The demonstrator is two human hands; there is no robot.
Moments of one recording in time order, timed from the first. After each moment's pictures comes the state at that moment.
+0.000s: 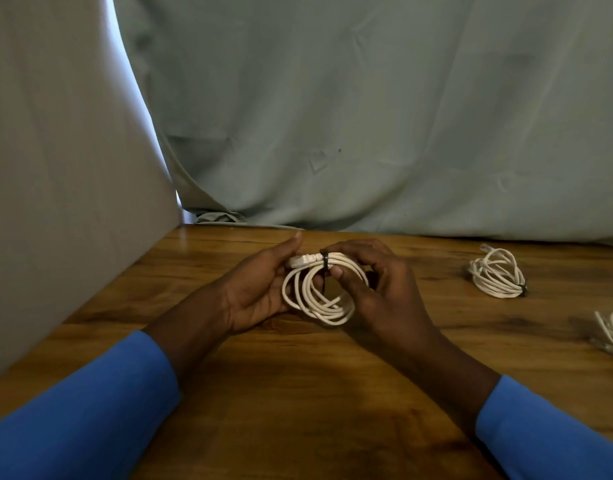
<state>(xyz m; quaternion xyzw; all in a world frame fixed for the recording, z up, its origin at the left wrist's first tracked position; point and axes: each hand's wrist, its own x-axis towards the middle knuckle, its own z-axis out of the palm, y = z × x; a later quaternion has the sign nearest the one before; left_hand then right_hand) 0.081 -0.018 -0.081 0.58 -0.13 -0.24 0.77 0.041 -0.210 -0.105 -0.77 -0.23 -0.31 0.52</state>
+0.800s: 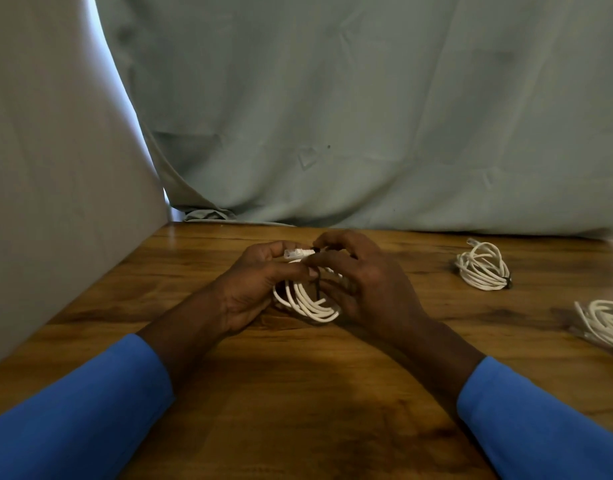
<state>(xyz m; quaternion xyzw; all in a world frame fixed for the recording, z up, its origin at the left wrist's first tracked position) 0.079 -0.025 -0.089 0.61 -0.20 -0.12 0.76 0.042 -0.225 -0.096 -0.85 -0.32 -0.41 0.14</state>
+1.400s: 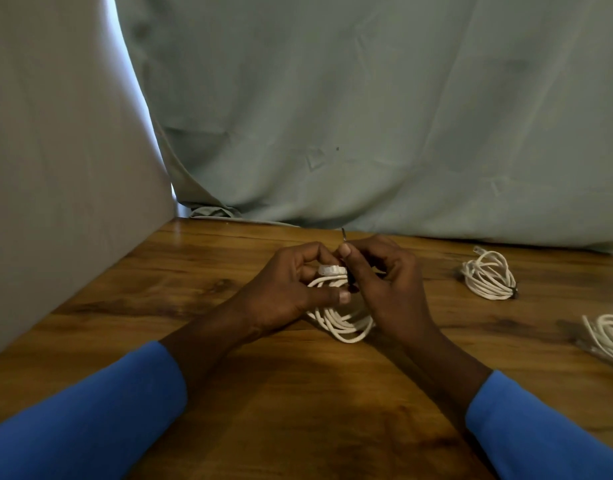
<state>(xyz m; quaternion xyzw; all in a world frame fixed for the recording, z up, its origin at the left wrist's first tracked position) 0.063 -0.041 -0.094 0.67 -0.31 -0.06 0.67 0.042 -0.218 -0.096 -0.75 -0.20 -0.36 0.52</state>
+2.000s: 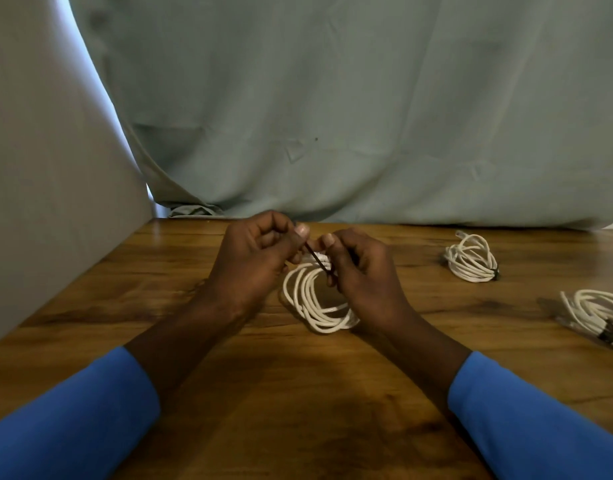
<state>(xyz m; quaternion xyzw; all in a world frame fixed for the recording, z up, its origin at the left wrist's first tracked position) 0.059 -0.044 -0.077 0.66 -0.27 0.14 0.68 0.051 -0.216 -0.102 -0.76 -0.19 -0.32 0.53</state>
